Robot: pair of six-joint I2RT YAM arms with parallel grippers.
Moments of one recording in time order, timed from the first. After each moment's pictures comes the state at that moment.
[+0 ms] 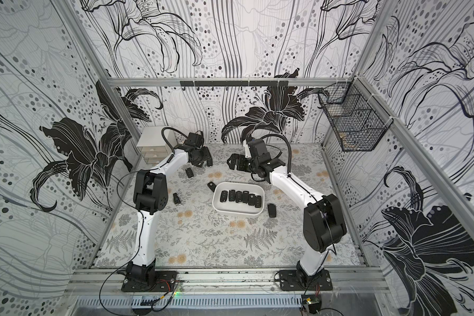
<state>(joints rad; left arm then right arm) -0.20 2.39 2.07 -0.59 0.00 -0.62 0.49 1.71 1.44 -0.33 -0.22 0.53</state>
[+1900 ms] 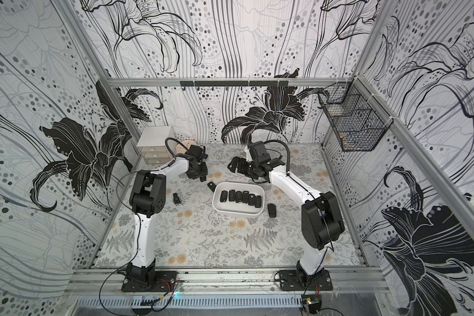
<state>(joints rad) -0.22 2.23 1.69 -0.62 -0.02 -0.54 0.47 1.75 1.44 -0.41 -0.31 0.63</state>
